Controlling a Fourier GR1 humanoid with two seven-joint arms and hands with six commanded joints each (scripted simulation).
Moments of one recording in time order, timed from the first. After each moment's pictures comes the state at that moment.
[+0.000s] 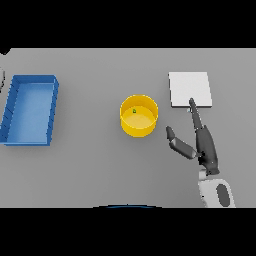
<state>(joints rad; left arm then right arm) -1.04 0.58 -0.10 -0.51 -0.38 0.13 0.32 0.06 -0.06 0.15 -1.67 0.31 -0.08 -0.13</state>
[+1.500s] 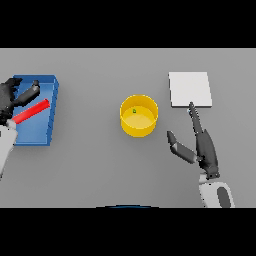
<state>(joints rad) -0.43 0.55 -0.17 -1.20 -0.28 0.17 0.59 0.09 -0.06 0.15 -1.66 0.29 -0.07 -0.19</state>
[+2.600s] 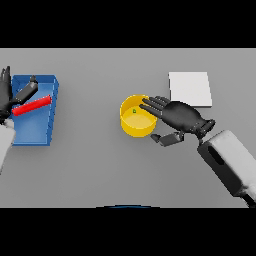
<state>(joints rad) -0.44 0.57 -0.18 -1.19 -0.29 0.18 0.50 -0.46 -0.46 0.49 -1.44 0.76 0.32 -0.18</state>
